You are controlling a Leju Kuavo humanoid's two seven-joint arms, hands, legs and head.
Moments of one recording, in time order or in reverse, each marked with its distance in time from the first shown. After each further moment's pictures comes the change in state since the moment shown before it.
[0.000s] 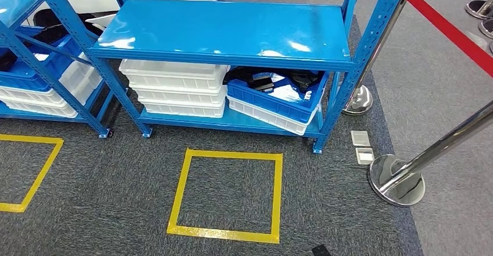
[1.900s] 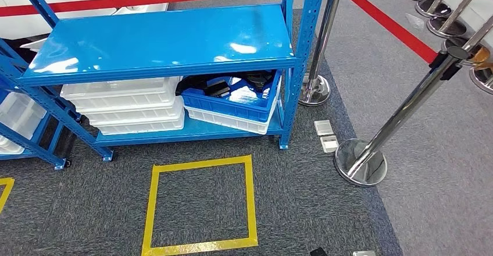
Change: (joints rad) left arm -0.009 -0.016 0.000 0.001 -0.023 -0.010 0.029; right arm 0.001 -0.002 0.129 0.000 -0.076 0.004 0.040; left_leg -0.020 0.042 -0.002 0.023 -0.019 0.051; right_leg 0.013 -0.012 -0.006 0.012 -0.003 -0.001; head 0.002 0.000
